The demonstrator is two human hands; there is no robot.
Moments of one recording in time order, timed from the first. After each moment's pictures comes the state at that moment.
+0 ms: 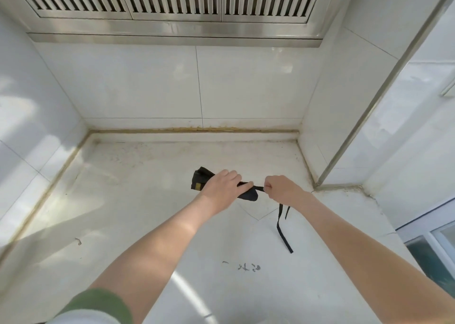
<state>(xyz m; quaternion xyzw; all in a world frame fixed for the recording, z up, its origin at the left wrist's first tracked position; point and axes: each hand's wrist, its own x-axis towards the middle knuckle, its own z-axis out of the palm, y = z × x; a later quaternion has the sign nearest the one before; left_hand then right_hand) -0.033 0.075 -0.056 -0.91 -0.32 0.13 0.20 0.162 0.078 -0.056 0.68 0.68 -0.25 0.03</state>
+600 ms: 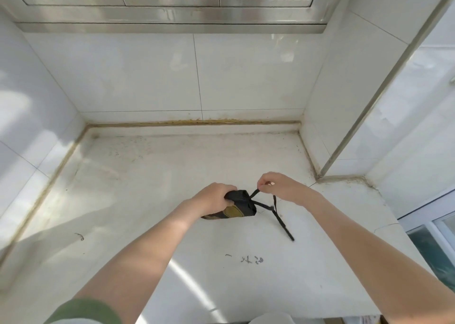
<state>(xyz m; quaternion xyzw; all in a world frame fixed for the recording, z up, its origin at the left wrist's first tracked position) -0.055 0.068 -0.078 -0.79 -0.50 -0.01 -0.35 0.166 0.066 -0.061 0.62 0.66 -0.42 -0.08</state>
